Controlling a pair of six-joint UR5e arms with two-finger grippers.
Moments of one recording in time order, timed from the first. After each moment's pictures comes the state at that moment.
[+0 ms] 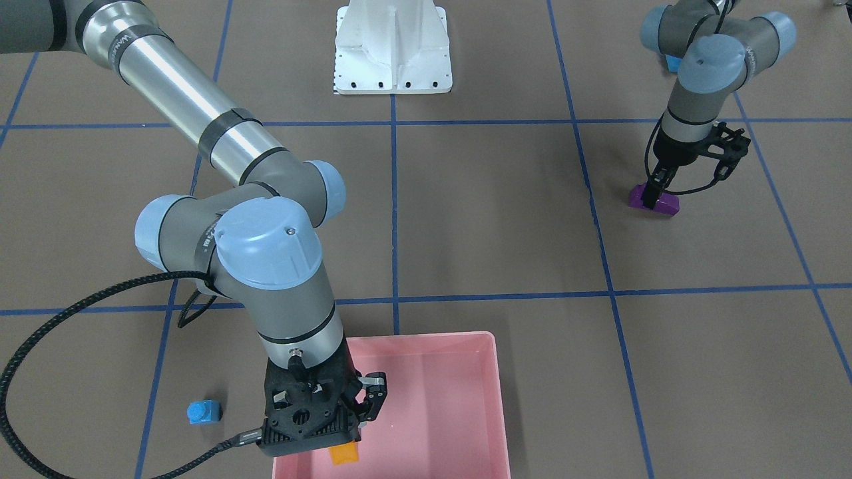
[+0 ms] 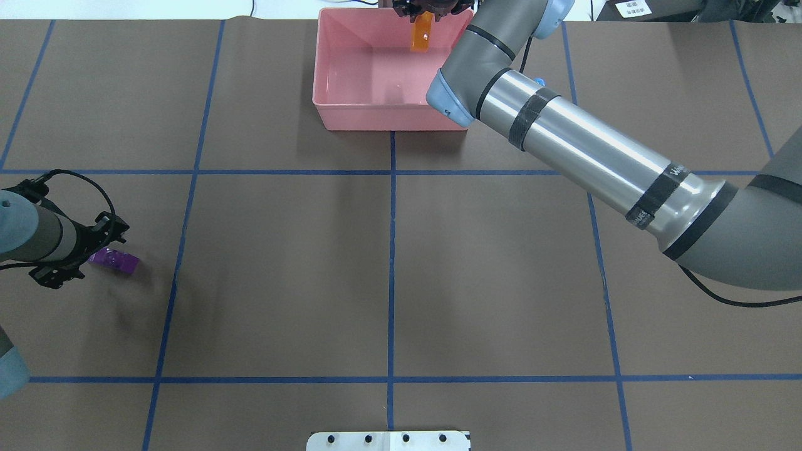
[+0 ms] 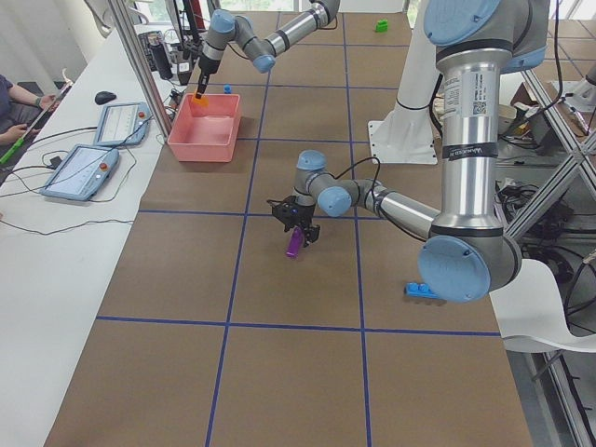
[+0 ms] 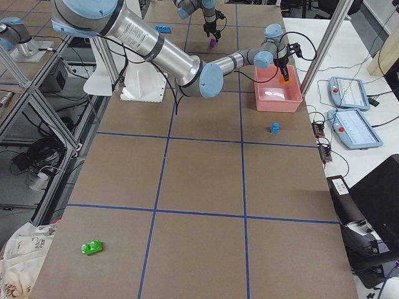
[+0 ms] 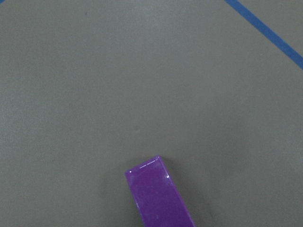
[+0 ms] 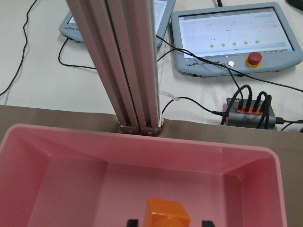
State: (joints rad) left arm -0.68 -1.52 -1.87 -1.88 -1.78 -1.86; right arm 0.88 -0.40 0.79 -0.99 1.79 0.93
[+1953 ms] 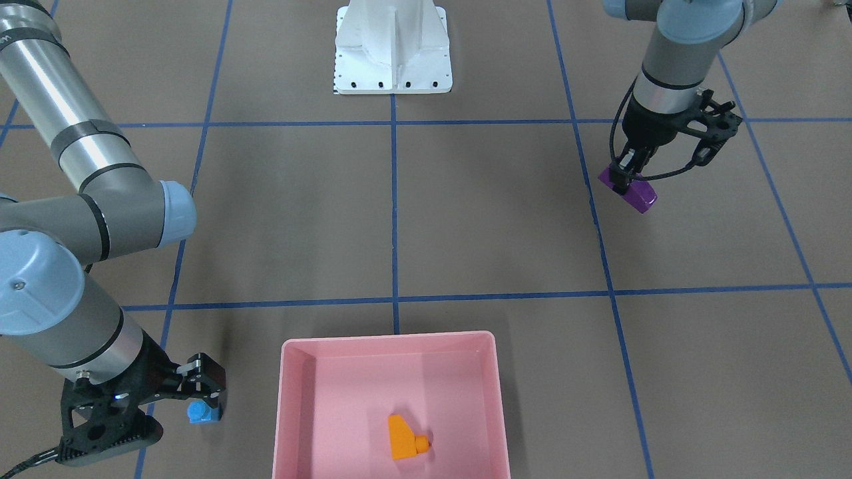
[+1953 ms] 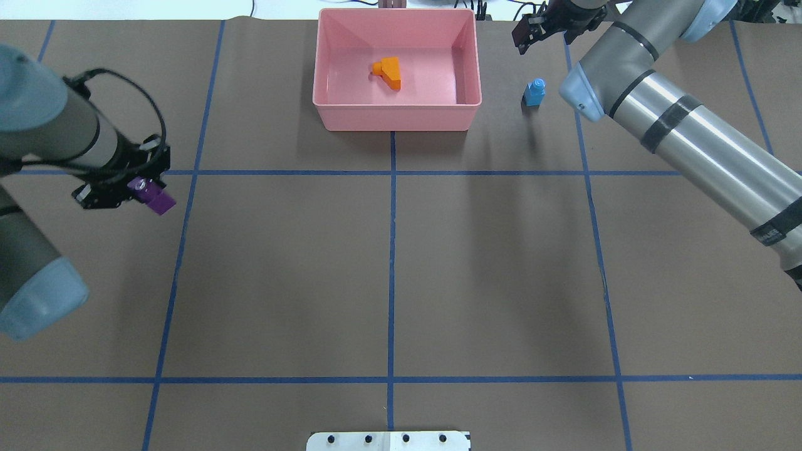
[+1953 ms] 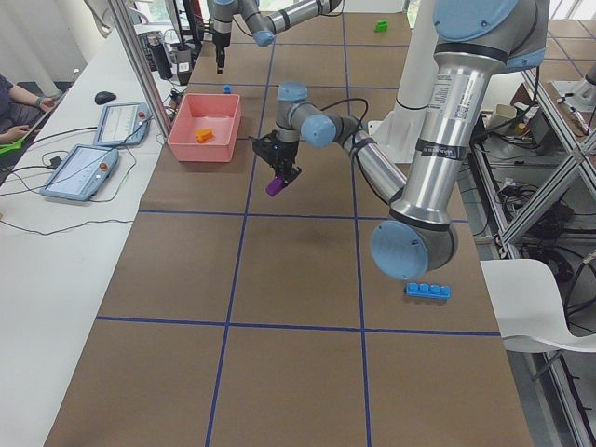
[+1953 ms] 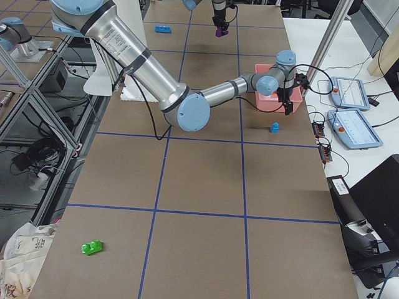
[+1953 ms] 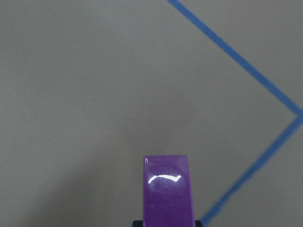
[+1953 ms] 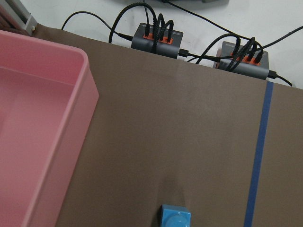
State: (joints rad) left arm -0.84 -1.95 -2.06 -1.30 -1.92 -1.68; right arm 1.02 -0.74 1.06 -1.17 2.03 0.60
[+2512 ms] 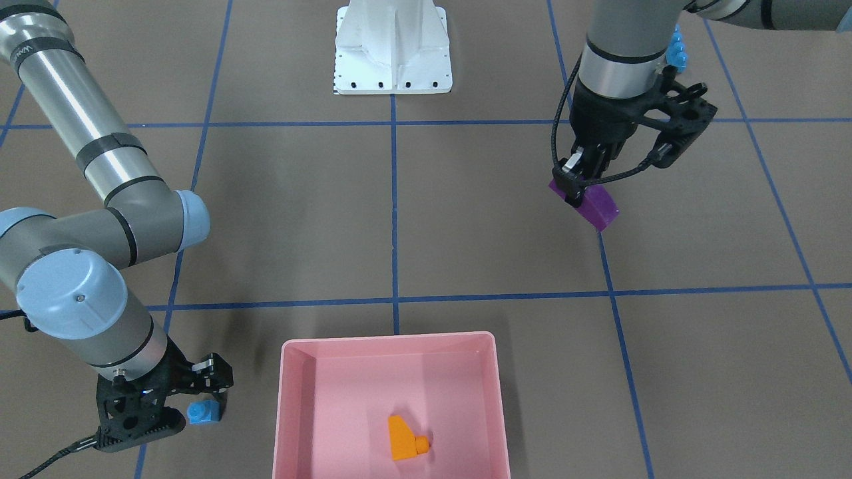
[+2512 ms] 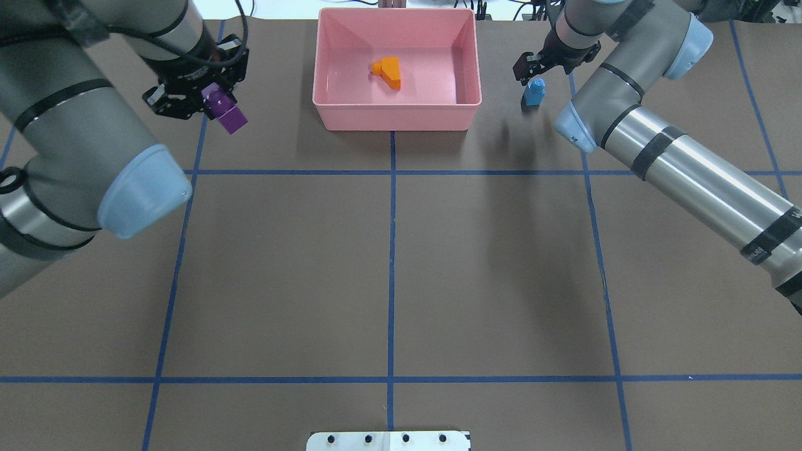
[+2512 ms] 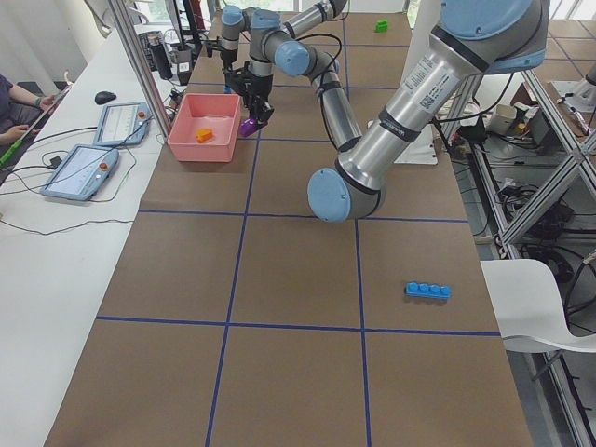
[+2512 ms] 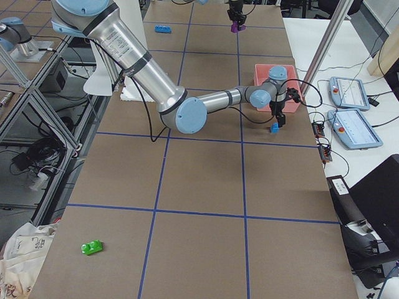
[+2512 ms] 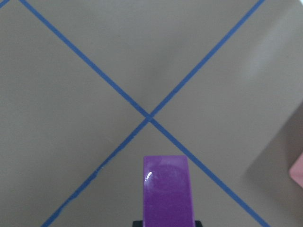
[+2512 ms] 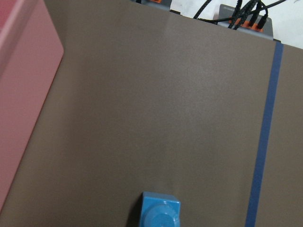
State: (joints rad) left arm -0.88 -2.35 -1.85 -1.19 -1.93 -1.62; right arm 0.98 -0.76 0.96 -1.08 1.98 0.60
